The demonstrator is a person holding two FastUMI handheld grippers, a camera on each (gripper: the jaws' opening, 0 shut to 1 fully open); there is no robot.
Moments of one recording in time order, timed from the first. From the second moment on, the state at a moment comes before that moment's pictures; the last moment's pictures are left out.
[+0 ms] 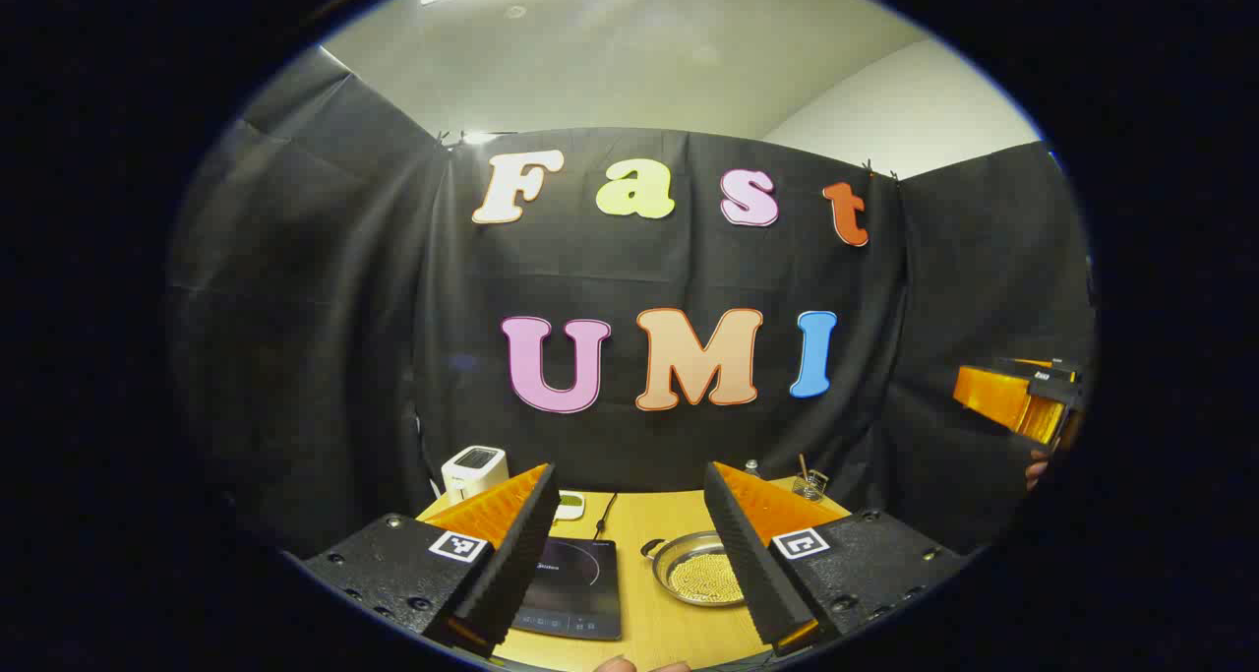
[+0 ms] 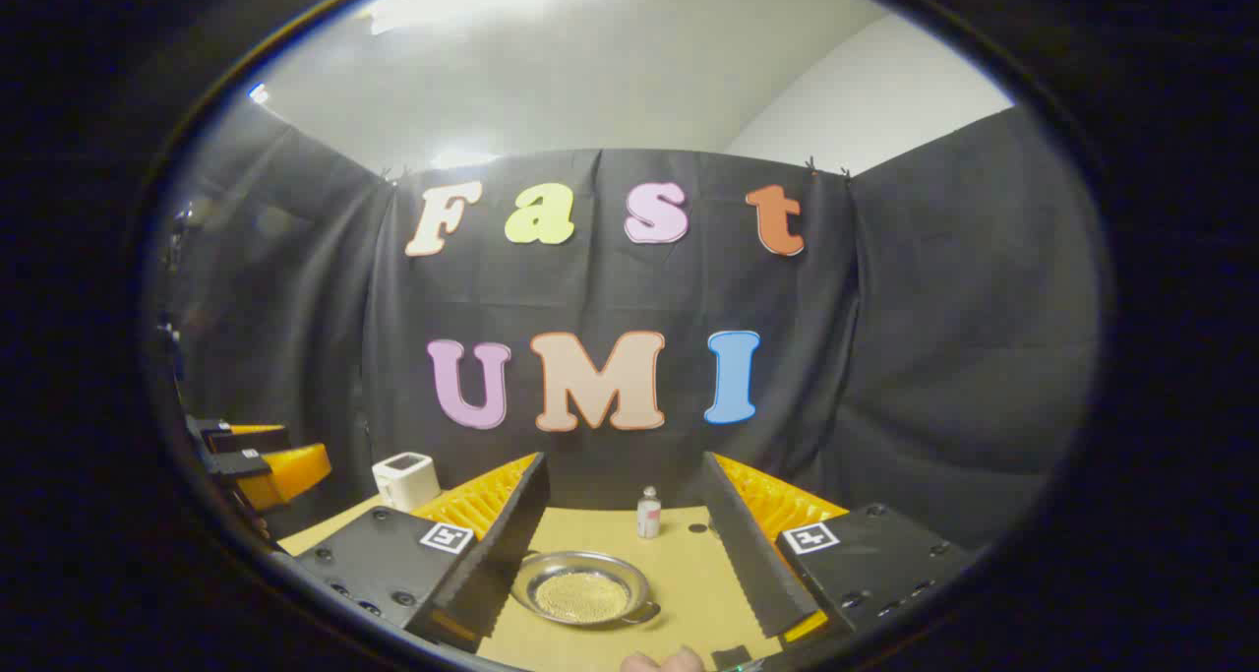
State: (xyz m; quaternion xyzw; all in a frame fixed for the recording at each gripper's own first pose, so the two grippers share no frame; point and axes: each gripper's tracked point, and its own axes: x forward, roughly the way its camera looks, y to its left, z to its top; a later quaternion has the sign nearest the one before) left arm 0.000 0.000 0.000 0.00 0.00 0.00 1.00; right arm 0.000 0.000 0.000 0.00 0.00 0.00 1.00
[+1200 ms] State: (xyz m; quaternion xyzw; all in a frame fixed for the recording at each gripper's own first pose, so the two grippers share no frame) left arm 0.021 0.070 -0.019 0.01 0.00 -0.02 1.00; right arm 0.023 0.087 -0.030 0.03 0.05 -0.01 1.00
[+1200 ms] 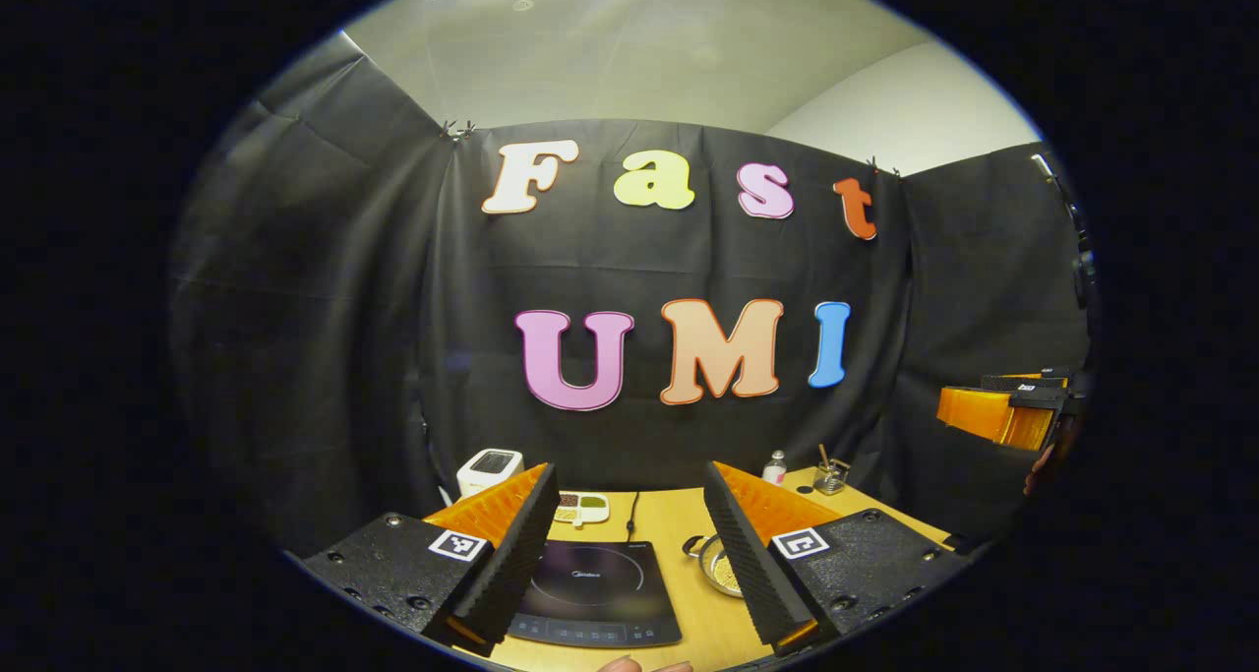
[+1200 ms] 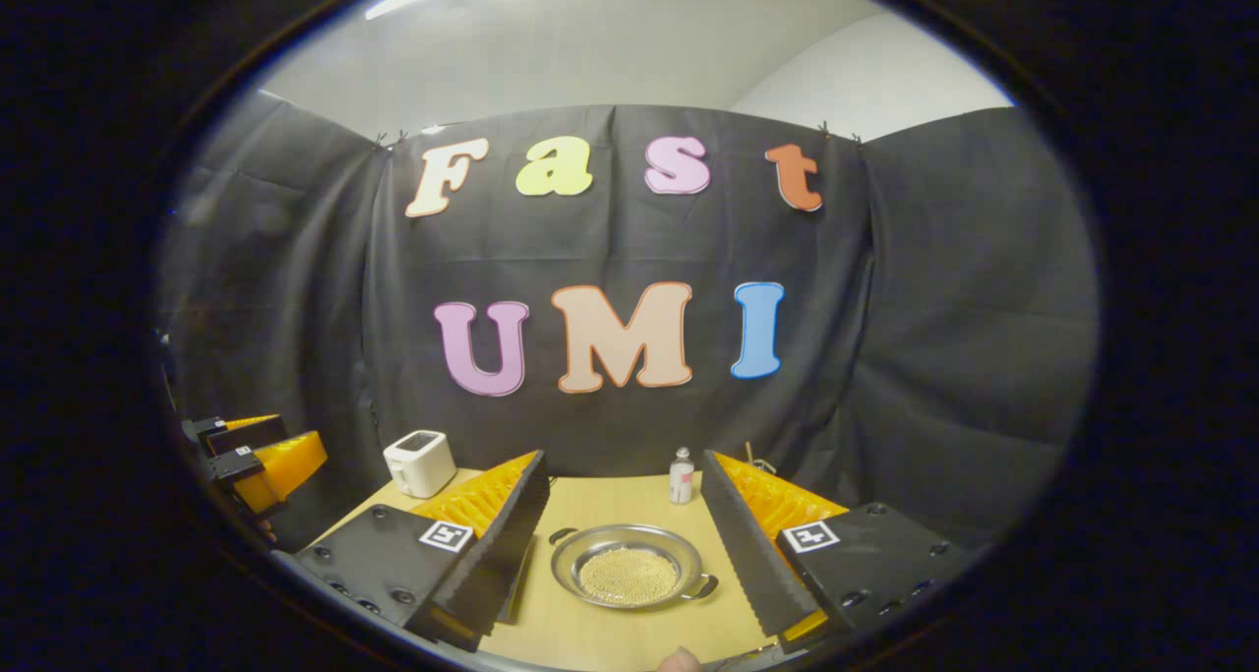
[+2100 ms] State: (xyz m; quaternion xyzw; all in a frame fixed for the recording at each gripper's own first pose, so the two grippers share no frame) left arm 0.048 0.065 -0.039 -0.01 0.03 0.01 1.00; right arm 0.053 0.083 -0.099 0.01 0.13 0.04 0.99
